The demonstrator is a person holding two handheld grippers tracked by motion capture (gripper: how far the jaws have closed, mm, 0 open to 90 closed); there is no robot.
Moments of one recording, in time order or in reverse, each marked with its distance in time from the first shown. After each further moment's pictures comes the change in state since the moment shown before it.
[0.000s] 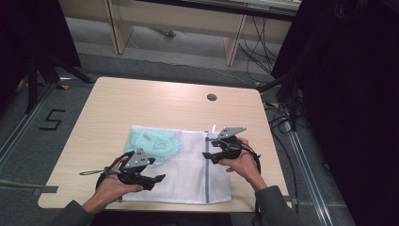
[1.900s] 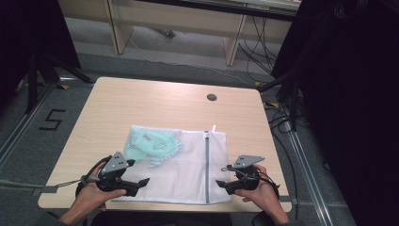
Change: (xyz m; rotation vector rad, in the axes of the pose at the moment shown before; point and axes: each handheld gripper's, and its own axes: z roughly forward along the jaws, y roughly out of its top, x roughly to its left) left arm 0.004 -0.027 -0.040 -0.038 0.084 -0.139; right arm 0.040 -0.073 -0.048 0.023 -0.025 0.024
